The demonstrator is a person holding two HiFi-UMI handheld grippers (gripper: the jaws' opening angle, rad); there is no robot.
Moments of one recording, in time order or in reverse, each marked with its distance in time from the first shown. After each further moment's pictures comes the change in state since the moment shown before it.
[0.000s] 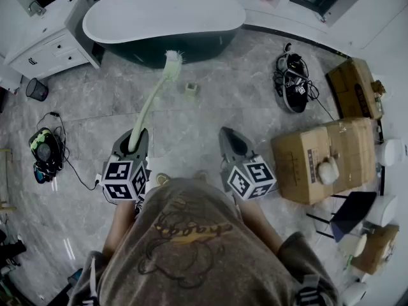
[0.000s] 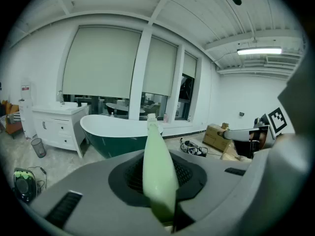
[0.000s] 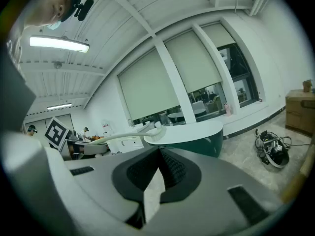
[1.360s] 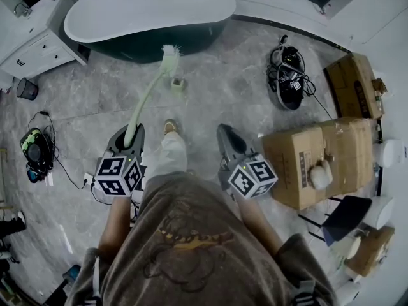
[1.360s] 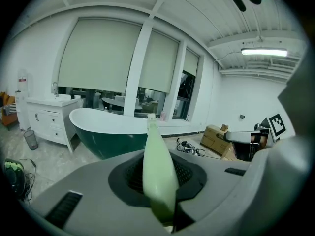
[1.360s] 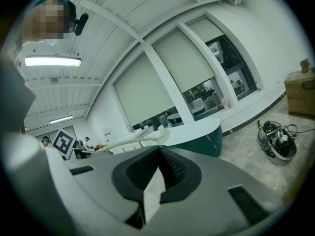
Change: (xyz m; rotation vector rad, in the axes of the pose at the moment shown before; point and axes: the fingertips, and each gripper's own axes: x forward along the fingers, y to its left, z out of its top) left arm 0.099 -0.068 -0.001 -0.045 0.023 -0.022; right arm 0.003 -0.117 0.008 0.110 -0.031 0.054
